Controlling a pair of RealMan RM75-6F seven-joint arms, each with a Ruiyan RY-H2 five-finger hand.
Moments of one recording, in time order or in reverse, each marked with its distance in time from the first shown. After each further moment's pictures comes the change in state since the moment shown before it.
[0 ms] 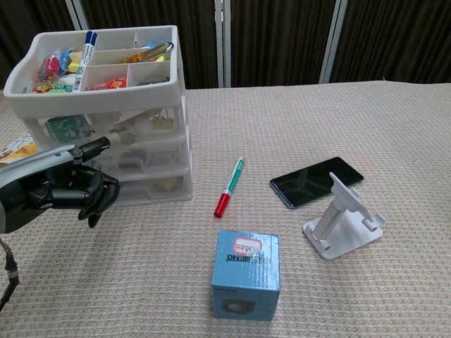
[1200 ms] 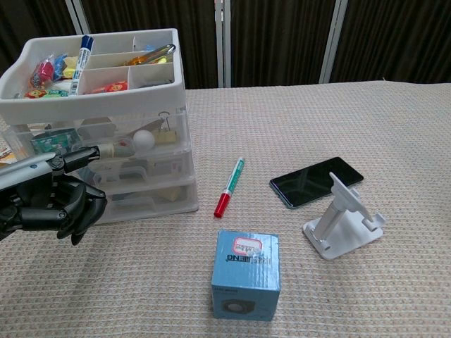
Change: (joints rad) left arm 0.039 0.042 0.108 -0.028 0.157 0.110 -0.035; right arm -0.001 -0.005 -0.005 -0.002 -0.006 0.000 -0.014
